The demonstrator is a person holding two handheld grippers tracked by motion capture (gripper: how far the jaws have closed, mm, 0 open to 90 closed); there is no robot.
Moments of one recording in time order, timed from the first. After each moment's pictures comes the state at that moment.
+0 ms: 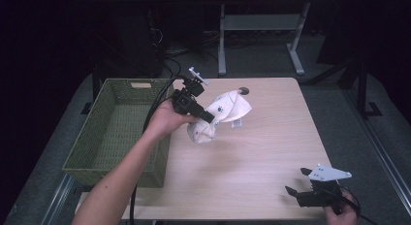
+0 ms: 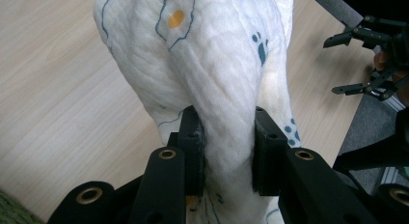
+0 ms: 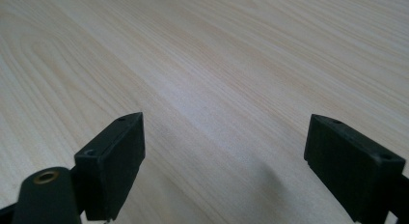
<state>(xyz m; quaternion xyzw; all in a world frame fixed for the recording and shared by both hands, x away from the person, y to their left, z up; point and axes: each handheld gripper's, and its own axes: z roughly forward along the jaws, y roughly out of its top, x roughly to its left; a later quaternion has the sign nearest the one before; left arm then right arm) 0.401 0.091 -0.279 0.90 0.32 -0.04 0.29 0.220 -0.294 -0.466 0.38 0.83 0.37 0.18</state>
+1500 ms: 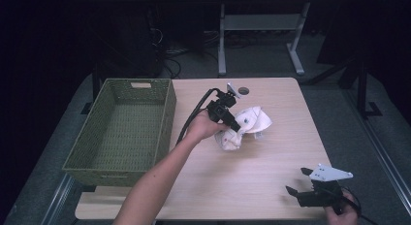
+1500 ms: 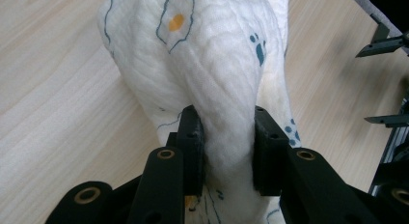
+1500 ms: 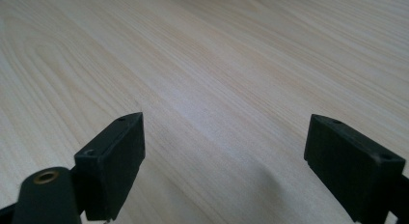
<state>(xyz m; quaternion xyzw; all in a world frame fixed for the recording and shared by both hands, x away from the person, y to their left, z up) 0.428 0.009 -0.353 0.90 0.33 -0.07 0.26 0.219 -0.296 -0.465 0.38 0.83 0.38 0.18</state>
